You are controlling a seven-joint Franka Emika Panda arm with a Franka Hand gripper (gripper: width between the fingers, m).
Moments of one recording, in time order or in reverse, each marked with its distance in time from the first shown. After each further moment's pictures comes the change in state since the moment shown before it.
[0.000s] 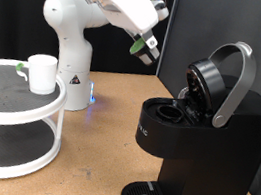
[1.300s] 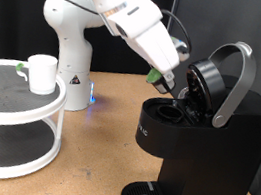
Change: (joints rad) arm 0.014 0.136 0.071 0.003 0.046 0.060 0.044
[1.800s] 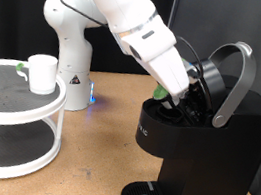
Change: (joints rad) arm 0.011 0.079 0.033 0.004 0.004 0.021 0.000
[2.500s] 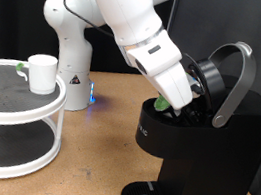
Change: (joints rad) arm 0.000 0.059 0.018 0.015 -0.002 0.012 0.000
